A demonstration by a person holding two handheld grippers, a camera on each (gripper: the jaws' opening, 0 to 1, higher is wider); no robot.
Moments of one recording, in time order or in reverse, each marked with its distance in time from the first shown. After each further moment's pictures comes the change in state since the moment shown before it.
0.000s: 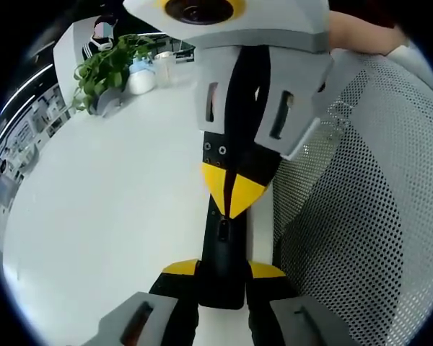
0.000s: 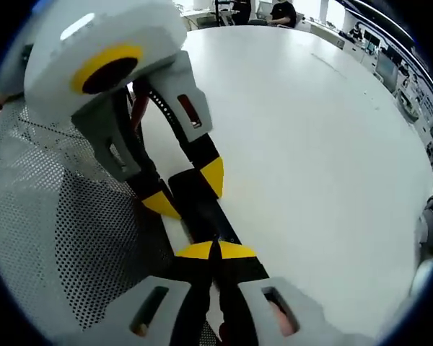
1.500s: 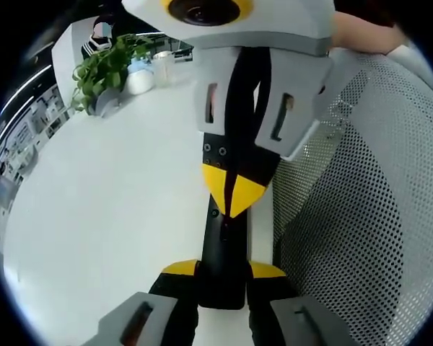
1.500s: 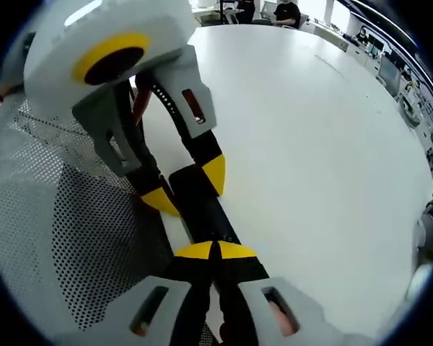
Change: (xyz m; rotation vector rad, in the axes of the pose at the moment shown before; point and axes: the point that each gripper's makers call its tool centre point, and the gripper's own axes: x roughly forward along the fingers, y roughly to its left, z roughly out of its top) left arm 0.001 0.000 0.000 0.008 0.008 -0.003; right arm 0.002 0.000 -0.003 -0.028 0.015 -0.007
